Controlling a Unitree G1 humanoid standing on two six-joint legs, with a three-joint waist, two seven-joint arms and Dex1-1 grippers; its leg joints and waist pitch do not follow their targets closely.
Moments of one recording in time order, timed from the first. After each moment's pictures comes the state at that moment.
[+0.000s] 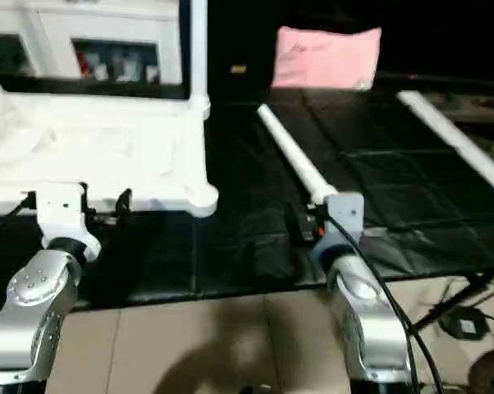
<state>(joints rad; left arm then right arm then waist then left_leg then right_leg) -0.10 0.17 0.10 -0.20 -0.05 0.36 -0.08 -0.12 -0.09 -0.06 -0.15 0.15 0.45 0.12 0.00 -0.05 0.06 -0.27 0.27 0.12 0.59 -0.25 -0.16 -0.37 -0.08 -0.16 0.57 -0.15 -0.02</state>
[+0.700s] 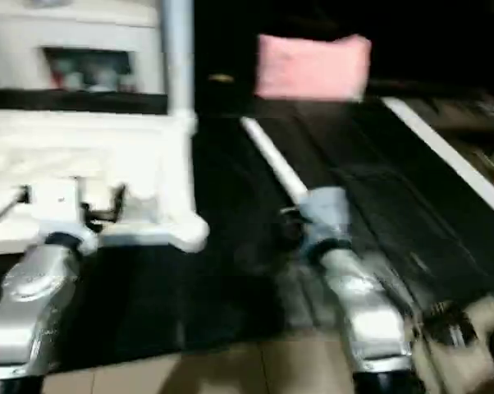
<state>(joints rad) -0.11 0.17 0.10 -0.20 -0.04 0.36 -0.08 -0.15 -0.18 0.08 -0.14 0.10 0.46 0.24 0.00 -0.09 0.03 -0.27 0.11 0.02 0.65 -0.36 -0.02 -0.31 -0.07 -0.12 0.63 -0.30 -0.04</state>
